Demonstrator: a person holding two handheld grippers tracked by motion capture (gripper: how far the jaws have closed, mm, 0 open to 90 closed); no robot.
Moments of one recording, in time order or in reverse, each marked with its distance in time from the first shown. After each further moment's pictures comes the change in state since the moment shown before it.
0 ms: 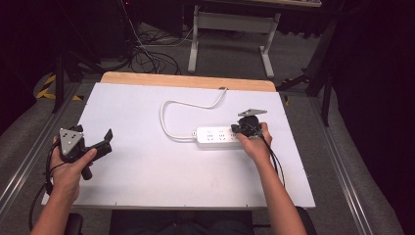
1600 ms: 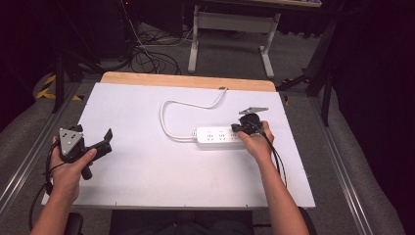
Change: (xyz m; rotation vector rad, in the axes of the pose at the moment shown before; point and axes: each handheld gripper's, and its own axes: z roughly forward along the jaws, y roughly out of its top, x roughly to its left) left arm 0.000 0.000 0.000 -0.008 0.003 0.002; right arm -0.005 0.005 -0.003 0.021 0.037 0.005
